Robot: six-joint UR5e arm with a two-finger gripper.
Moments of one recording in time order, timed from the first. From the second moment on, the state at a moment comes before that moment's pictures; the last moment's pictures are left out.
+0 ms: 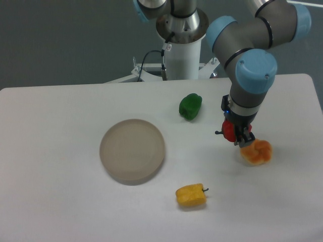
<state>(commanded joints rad) 2.53 -1.99 -1.32 -1.43 1.58 1.64</state>
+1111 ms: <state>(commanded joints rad) 2.79 -1.97 -1.65 -1.15 1.58 2.13</state>
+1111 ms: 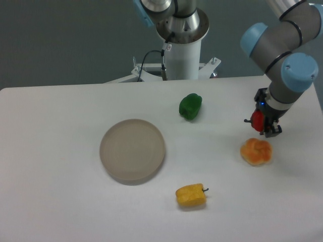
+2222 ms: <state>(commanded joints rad) 2.73 -1.96 -1.46 -1.37 1.55 2.05</state>
